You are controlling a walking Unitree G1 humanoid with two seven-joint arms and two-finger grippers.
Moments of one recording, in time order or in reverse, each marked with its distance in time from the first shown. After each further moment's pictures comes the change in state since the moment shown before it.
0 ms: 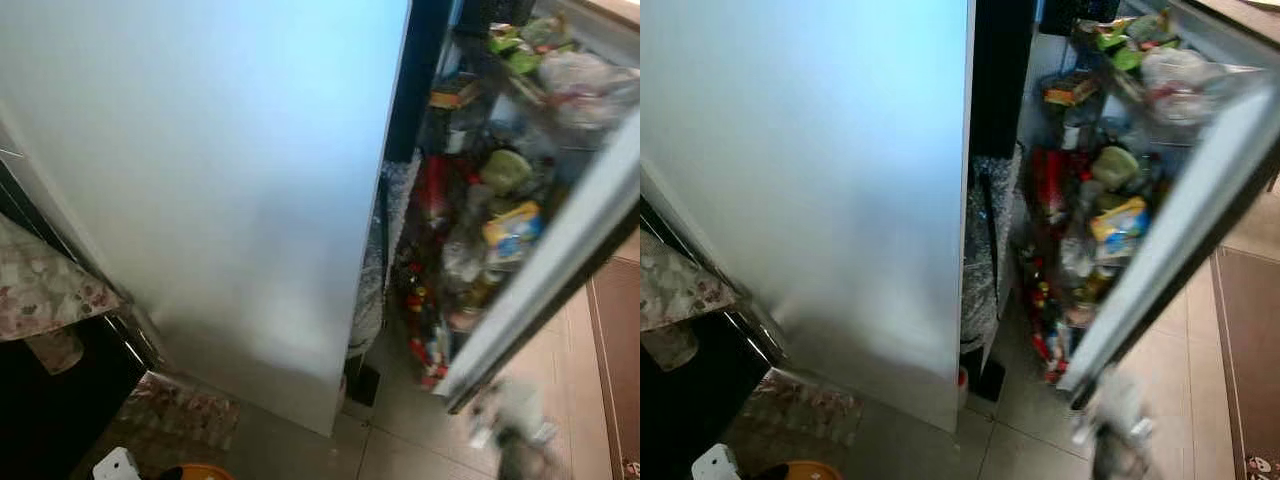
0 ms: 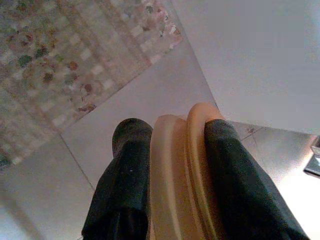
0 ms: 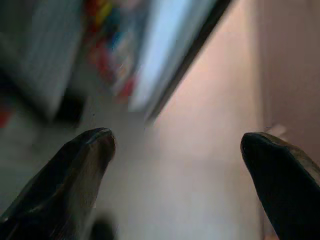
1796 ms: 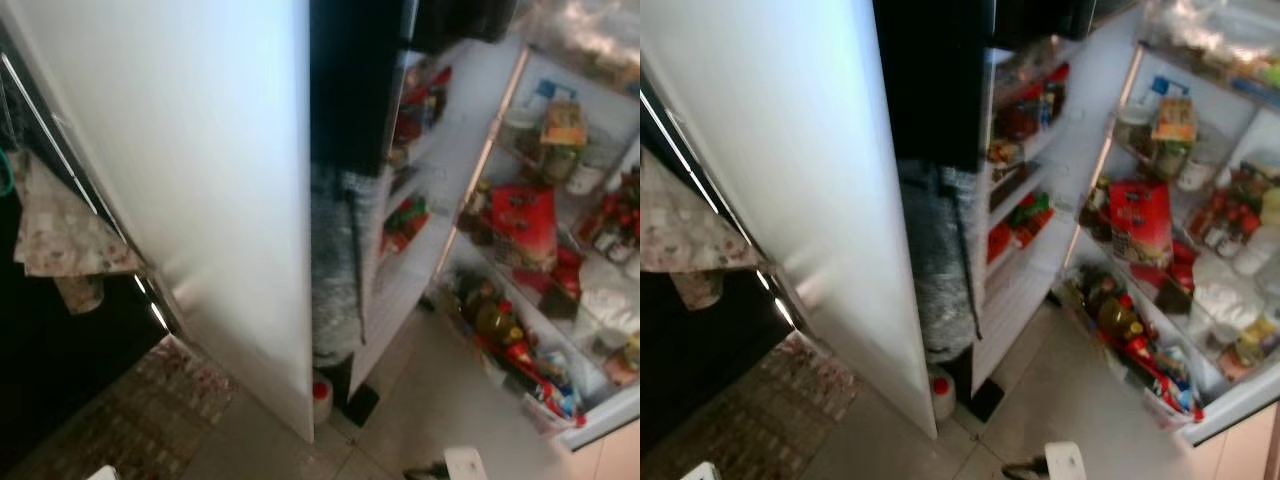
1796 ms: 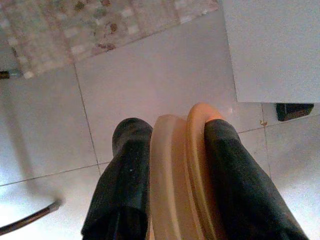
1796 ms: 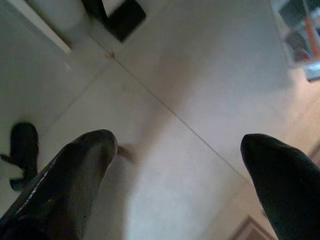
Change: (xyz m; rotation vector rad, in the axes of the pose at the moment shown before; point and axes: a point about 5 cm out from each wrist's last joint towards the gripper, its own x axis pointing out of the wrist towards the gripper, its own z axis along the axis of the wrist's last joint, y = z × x) left arm -0.006 0.023 -0.005 0.063 0.034 0.072; right arm -0.026 0.033 -0.073 -0.195 0.215 0.189
